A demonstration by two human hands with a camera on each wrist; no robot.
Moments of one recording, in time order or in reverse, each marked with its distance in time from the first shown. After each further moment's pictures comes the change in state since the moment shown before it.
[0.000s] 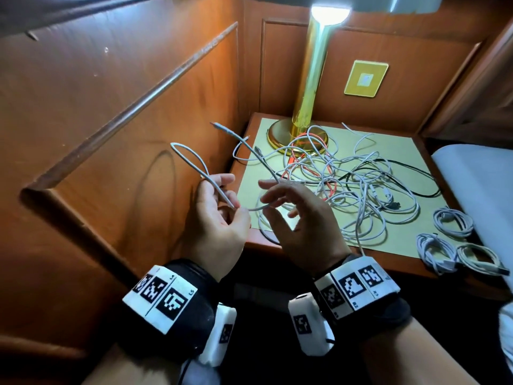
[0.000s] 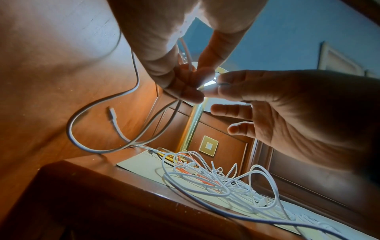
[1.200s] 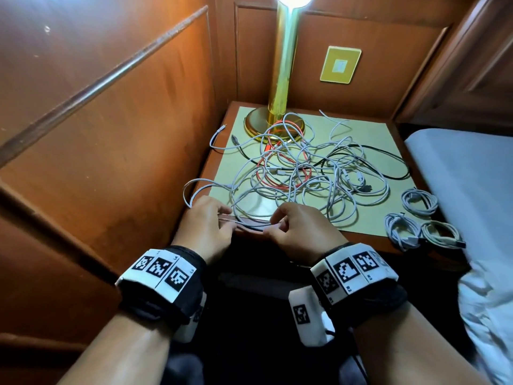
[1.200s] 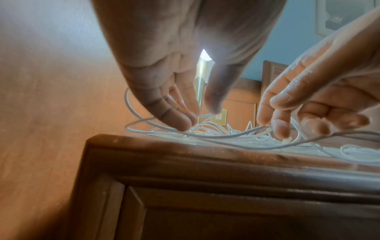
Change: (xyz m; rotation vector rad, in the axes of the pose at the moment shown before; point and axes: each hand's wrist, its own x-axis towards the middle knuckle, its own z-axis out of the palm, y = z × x) left_hand 0.006 -0.041 0.002 0.824 -0.369 0.021; right_hand -0.021 0.013 -0.038 -0.377 -0.499 0.696
